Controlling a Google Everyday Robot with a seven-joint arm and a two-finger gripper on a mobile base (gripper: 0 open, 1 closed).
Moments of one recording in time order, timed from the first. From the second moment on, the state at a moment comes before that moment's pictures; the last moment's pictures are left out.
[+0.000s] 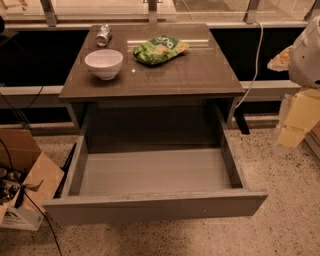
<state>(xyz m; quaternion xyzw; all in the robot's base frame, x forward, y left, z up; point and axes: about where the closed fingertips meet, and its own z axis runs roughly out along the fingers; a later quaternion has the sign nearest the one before) 0.438 -0.217 0.976 -0.60 0.78 -0.03 0.16</state>
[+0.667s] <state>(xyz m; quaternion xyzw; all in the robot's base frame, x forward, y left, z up) 0.461 -0.200 0.986 -0.58 0.79 -0.02 0.20</state>
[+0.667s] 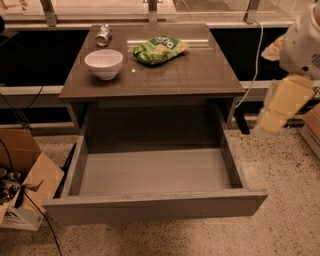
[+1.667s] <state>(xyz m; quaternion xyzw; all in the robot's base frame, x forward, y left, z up) 0.603 -0.153 0.971 -0.48 0.84 0.01 0.26</state>
